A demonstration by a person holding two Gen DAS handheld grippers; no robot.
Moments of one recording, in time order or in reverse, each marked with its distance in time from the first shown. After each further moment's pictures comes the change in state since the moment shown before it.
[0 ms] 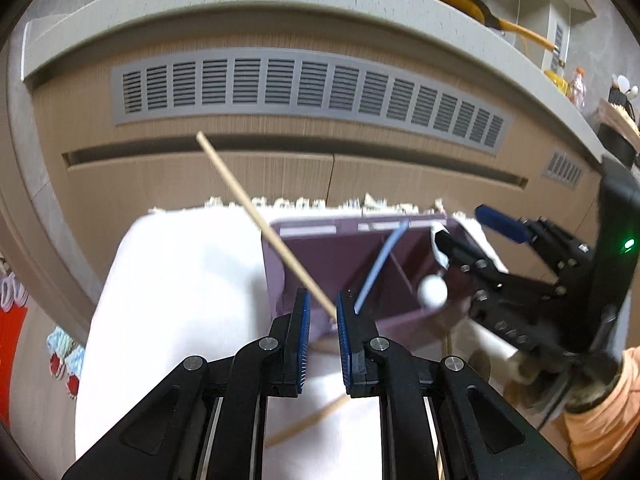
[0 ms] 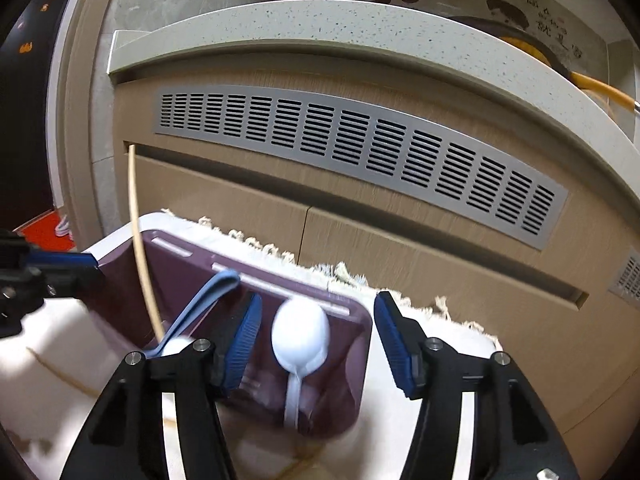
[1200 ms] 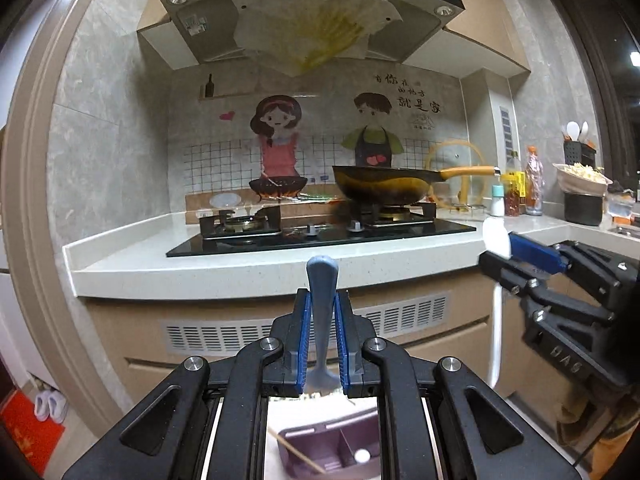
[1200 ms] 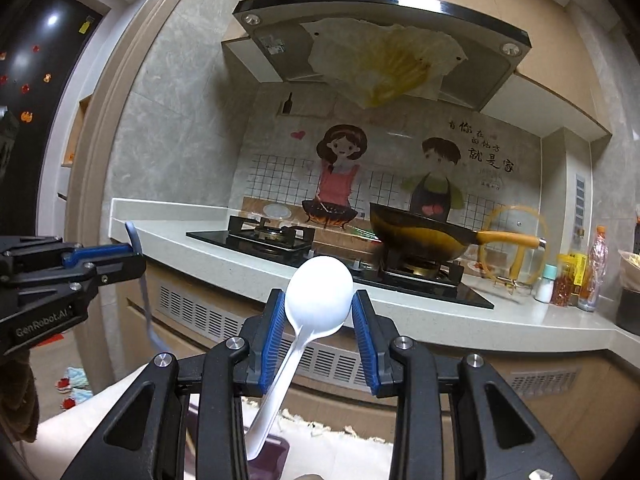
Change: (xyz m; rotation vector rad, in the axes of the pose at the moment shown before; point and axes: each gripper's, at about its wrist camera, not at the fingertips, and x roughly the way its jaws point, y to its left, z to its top) left arm -0.191 -0.082 0.122 0.179 -0.529 0.059; right arm -0.210 -0.029 0.136 0.027 -0.417 -0.140
